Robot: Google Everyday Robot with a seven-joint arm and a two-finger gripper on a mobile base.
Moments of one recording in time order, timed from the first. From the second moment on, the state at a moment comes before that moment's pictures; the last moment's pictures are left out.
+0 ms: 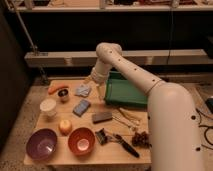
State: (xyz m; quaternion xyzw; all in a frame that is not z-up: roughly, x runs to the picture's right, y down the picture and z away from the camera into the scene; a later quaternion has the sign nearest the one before) arm -0.064 0.001 0.821 -0.32 -0.30 -0.24 0.87
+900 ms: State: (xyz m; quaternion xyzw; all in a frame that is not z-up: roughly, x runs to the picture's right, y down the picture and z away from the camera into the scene) arm -0.067 -0.012 0.831 -0.28 -0.27 -0.24 0.89
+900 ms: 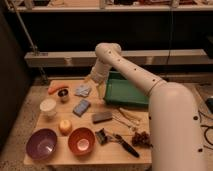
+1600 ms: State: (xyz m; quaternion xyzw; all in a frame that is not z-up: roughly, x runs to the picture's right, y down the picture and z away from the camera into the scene) arm -0.092 -0.036 0.880 -0.20 -0.27 -0.26 0.90
